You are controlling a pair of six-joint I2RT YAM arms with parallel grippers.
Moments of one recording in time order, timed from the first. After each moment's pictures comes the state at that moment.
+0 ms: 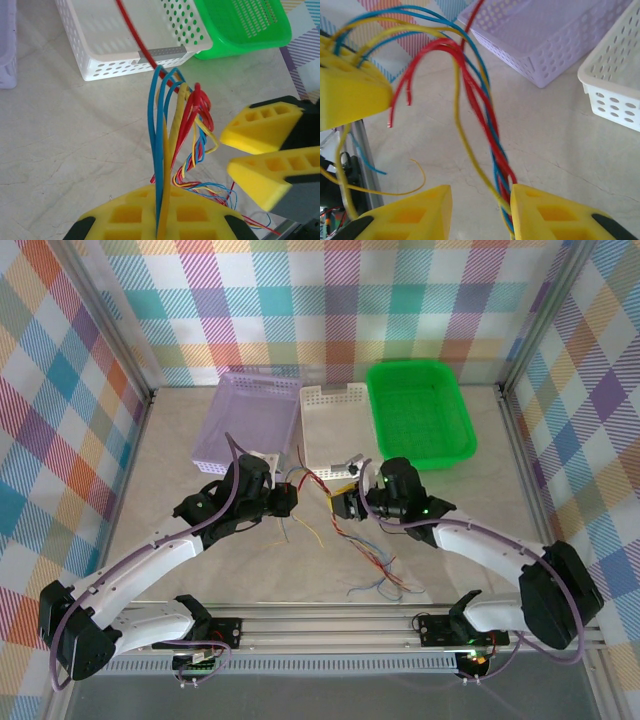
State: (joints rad) left arm -0.70 1.10 0.93 -0.50 0.04 -0.58; right arm 0.67 1.26 0.71 0.09 -0.45 0.29
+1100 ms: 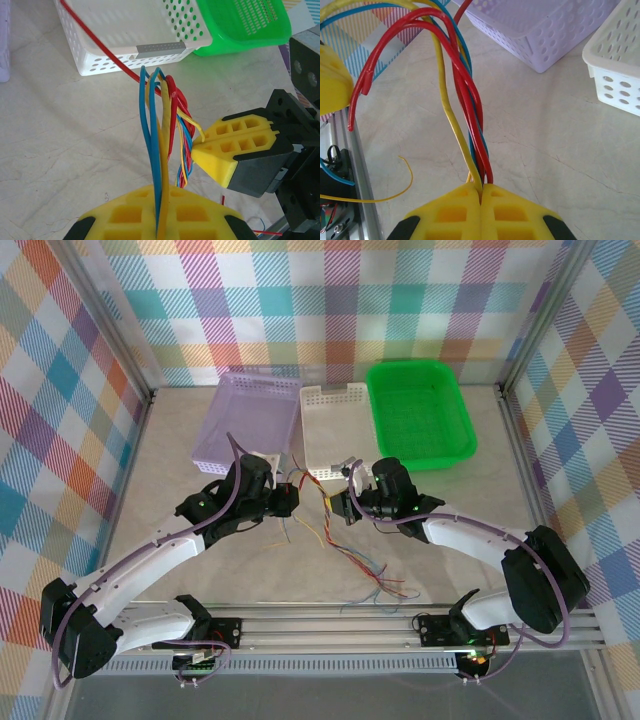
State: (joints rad) left arm -0.70 1.12 0.93 -0.50 0.06 -0.60; right arm 0.67 1.38 0.73 0.12 -0.45 0.28
